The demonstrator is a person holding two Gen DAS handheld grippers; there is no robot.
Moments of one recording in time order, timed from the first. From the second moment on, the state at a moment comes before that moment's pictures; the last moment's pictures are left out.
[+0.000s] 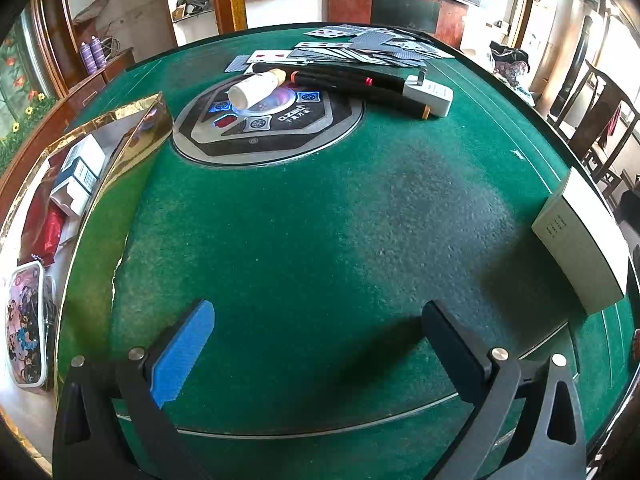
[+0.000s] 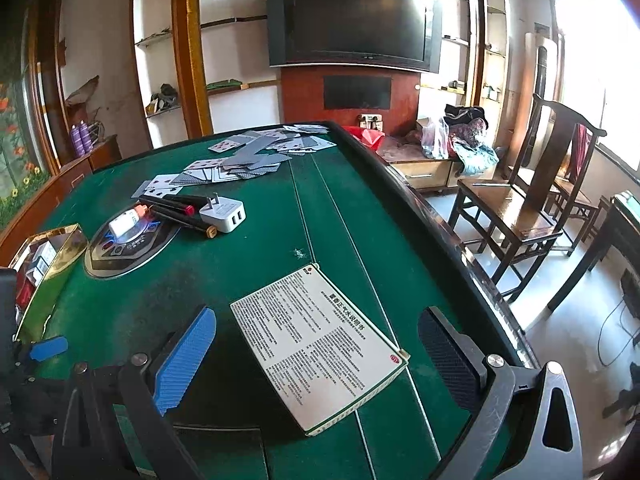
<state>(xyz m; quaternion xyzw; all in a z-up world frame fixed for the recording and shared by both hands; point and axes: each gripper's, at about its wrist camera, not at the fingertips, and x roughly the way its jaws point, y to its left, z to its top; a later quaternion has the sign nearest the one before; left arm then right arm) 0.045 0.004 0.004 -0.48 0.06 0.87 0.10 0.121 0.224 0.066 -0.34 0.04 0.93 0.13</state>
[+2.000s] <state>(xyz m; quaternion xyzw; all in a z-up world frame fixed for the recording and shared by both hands) 0.040 -0.001 0.006 -0.47 0.04 0.88 0.10 -0.116 0.176 0.024 -0.59 0.12 0.80 -0.06</state>
